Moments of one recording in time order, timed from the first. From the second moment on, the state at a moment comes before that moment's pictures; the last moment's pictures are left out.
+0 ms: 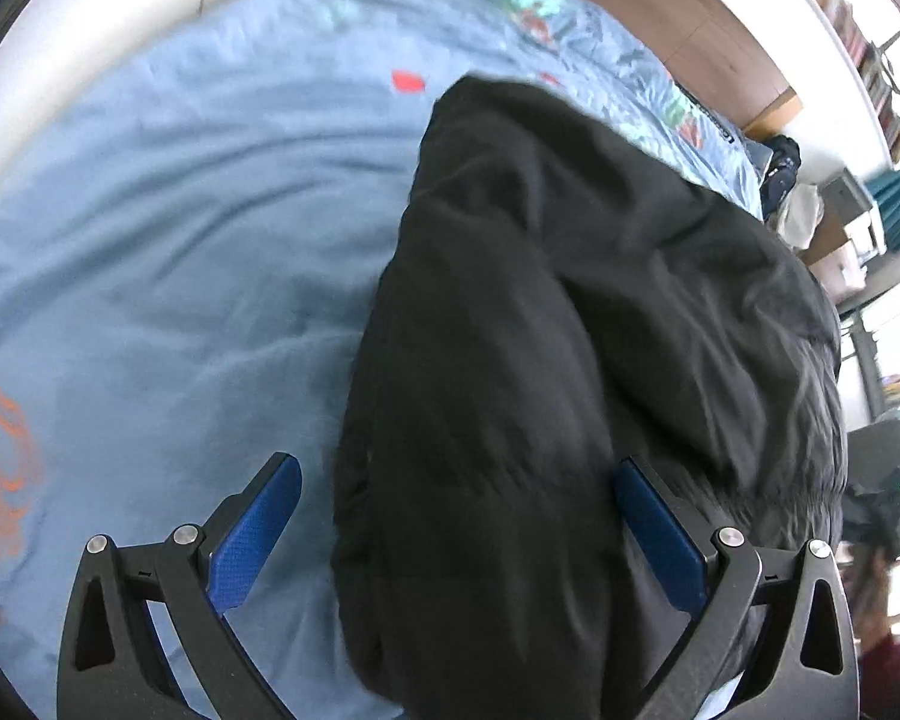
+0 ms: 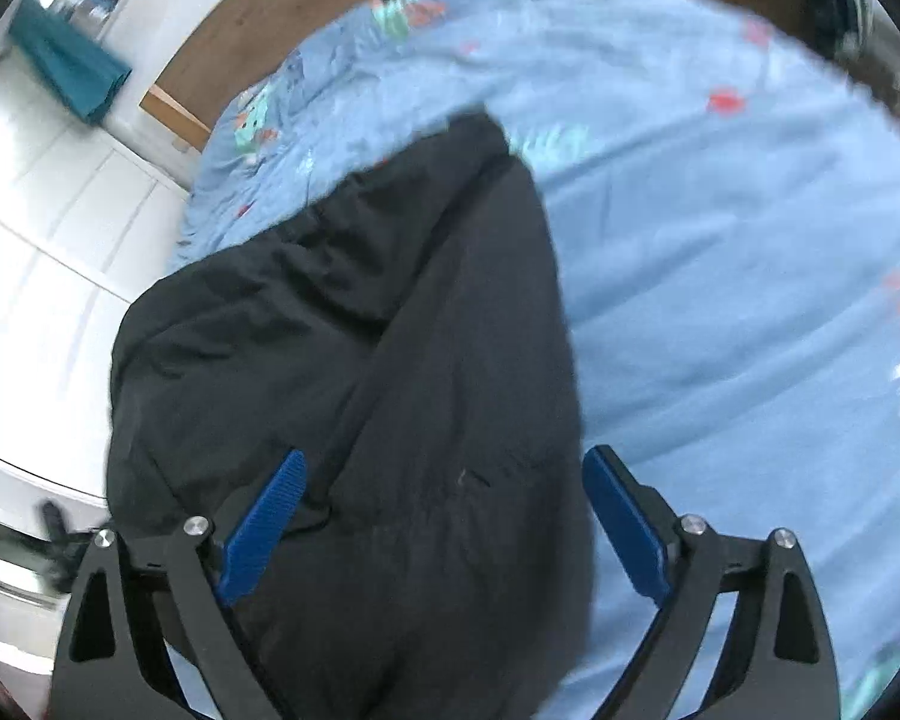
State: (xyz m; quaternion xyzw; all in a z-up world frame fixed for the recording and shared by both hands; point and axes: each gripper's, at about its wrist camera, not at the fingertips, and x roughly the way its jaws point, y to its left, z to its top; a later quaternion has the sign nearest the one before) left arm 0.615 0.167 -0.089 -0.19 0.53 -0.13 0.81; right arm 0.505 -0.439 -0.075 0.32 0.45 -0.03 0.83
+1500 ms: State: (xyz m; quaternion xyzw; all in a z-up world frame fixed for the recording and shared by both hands) left arm 0.596 0.088 -0.096 -0.36 0.51 -0.23 0.75; right arm 0.565 -0.270 -0.110 0.36 0.47 0.12 0.79
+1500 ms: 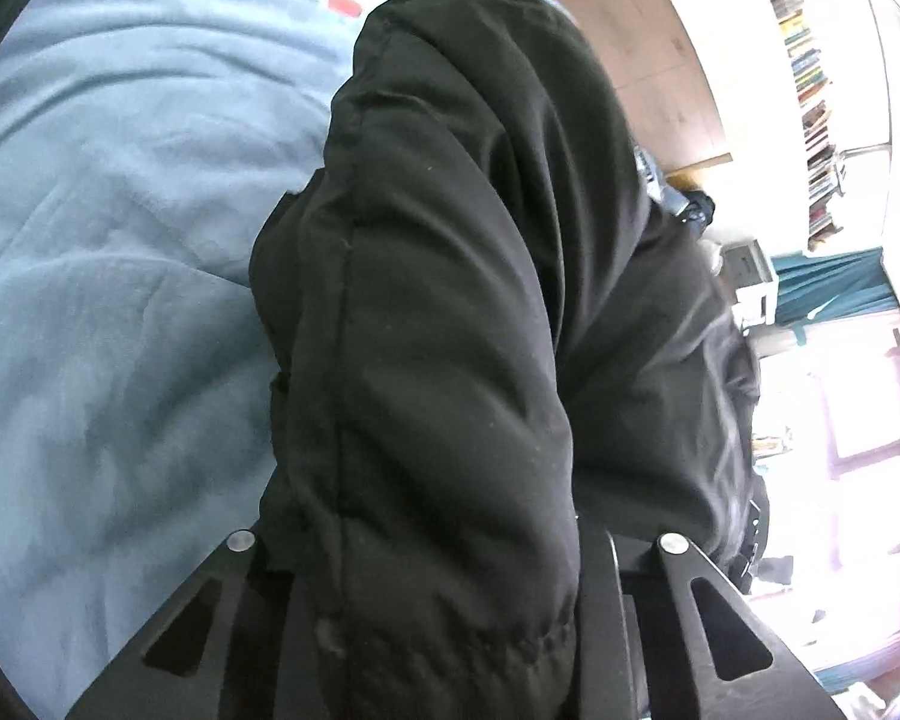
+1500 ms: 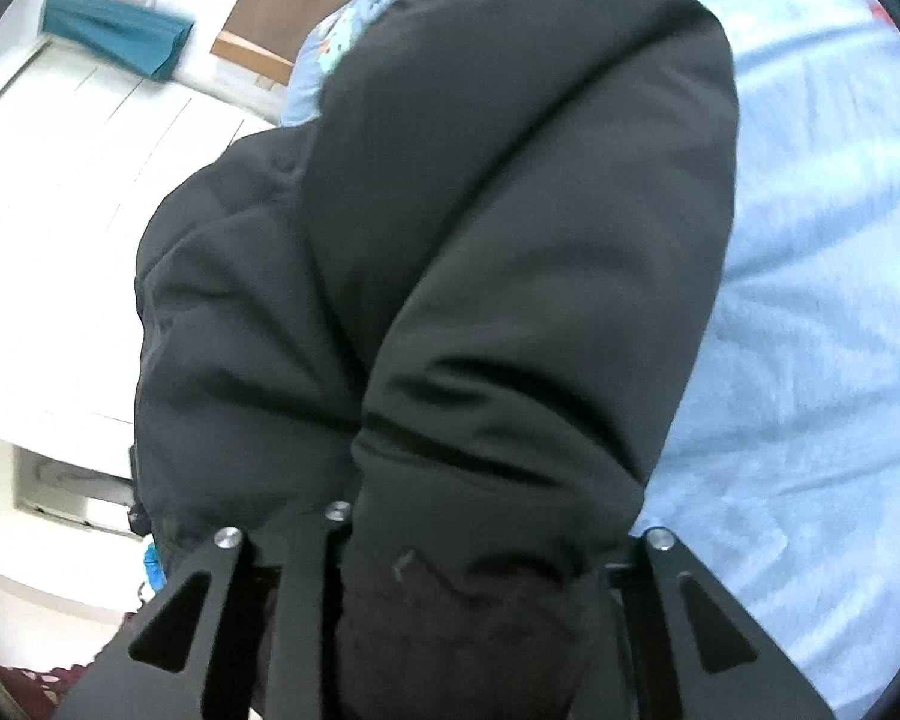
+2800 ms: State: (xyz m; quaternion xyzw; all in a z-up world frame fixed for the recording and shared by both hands) left arm 0.474 0.141 -0.082 -0.28 0.46 -0.23 0.81; right arm 0.333 -0.299 -0.036 0.34 0.40 0.06 0.85
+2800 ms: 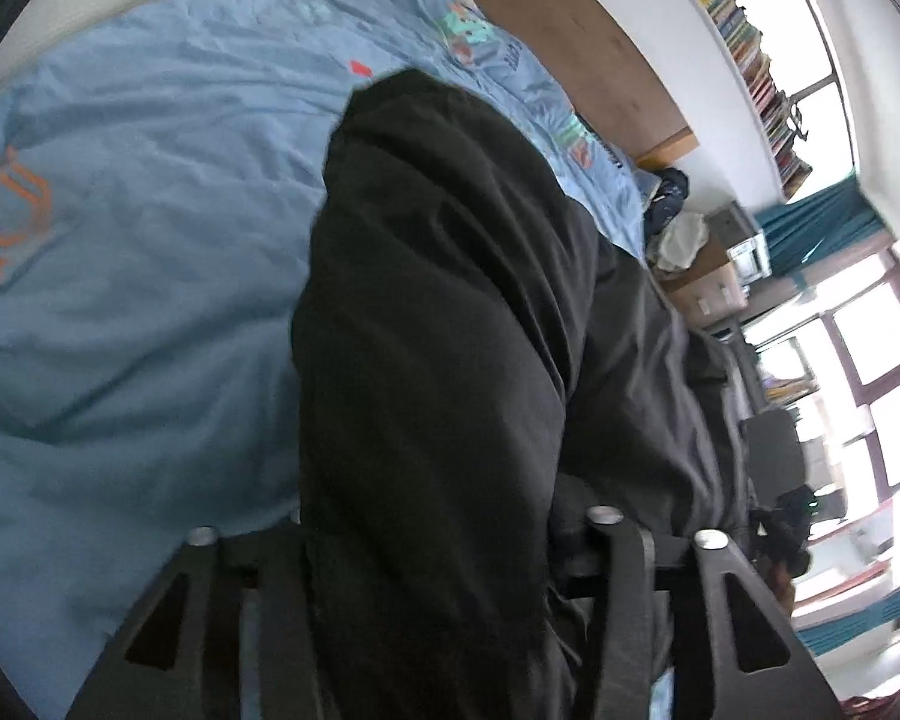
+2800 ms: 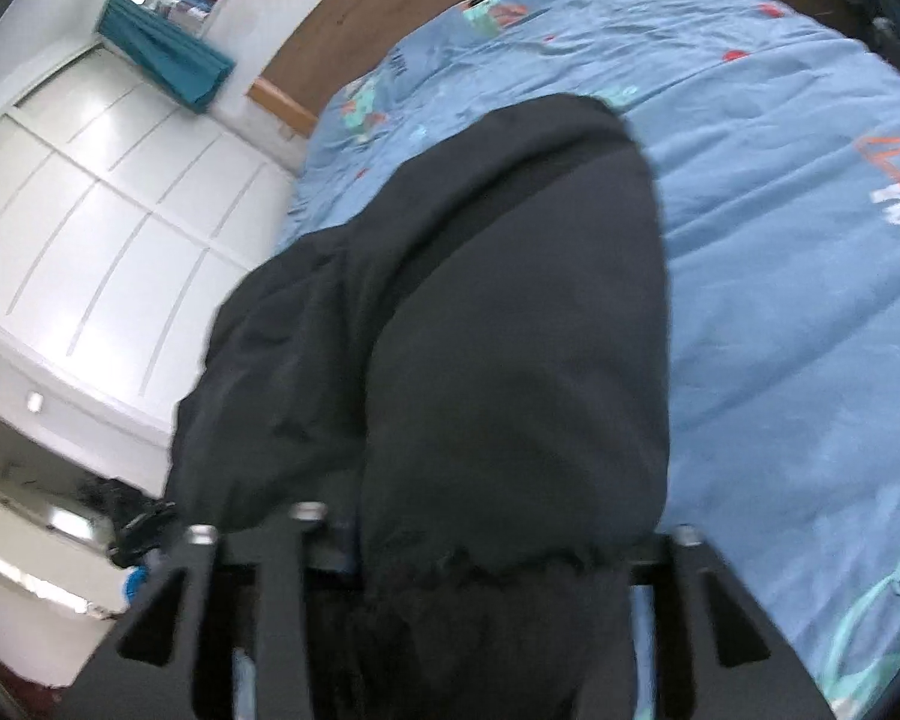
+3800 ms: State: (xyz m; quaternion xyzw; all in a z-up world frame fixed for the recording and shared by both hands) left arm 0.250 0.157 0.025 -0.11 0.37 -0.08 0.92; right arm 0.123 -0.278 0.061 0.23 0.34 -0.09 0.91
